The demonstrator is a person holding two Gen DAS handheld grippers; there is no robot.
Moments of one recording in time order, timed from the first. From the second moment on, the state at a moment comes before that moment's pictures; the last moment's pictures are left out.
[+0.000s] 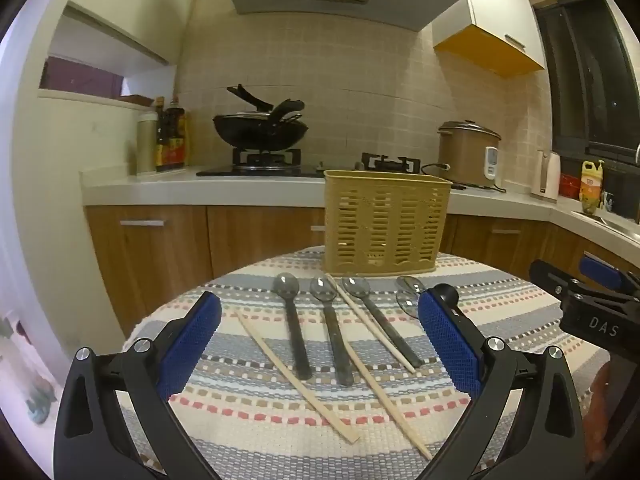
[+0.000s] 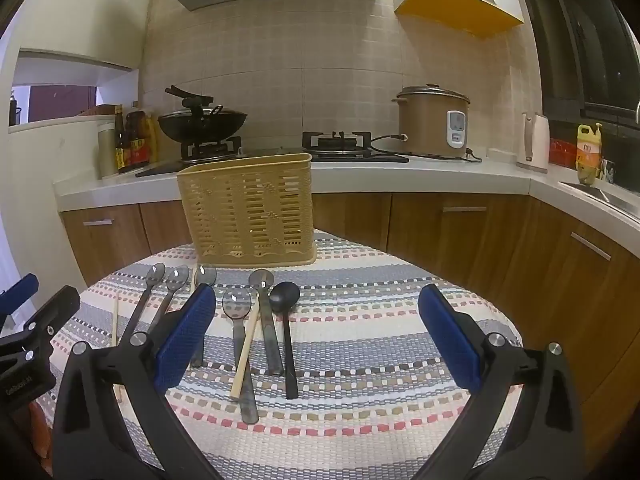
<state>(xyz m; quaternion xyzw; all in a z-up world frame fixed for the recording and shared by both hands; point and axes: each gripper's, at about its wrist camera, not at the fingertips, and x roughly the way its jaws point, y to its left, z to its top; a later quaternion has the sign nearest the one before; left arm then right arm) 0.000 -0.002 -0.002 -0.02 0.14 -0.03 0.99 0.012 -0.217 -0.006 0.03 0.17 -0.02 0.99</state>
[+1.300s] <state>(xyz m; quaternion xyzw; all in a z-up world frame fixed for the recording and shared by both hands) -0.001 -0.002 -0.001 -0.02 0.15 -0.03 0.99 0.018 -0.213 -0.012 0.02 0.19 -0.01 0.98</state>
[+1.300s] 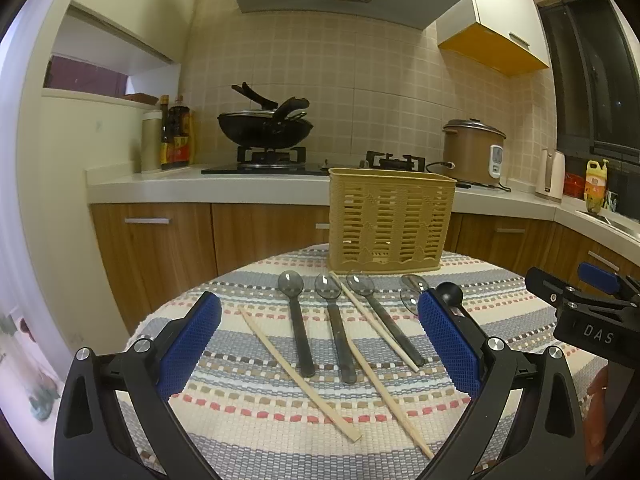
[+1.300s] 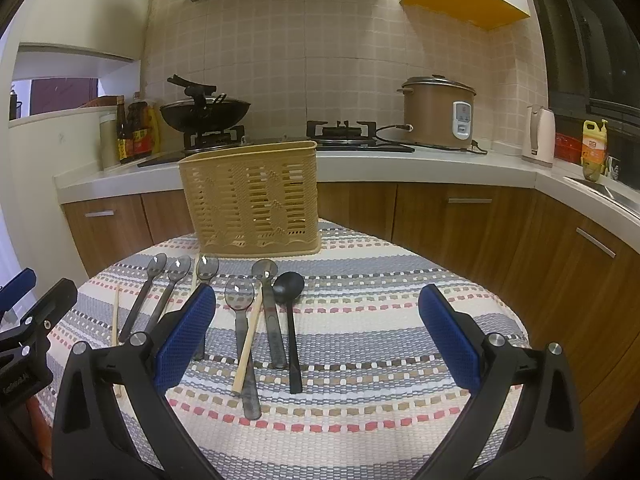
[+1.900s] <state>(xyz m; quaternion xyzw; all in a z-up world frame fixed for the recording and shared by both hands) -0.001 -0.003 -0.002 -0.02 0.15 -0.03 0.99 0.019 -0.210 -0.011 0.02 0.19 -0.01 0.98</state>
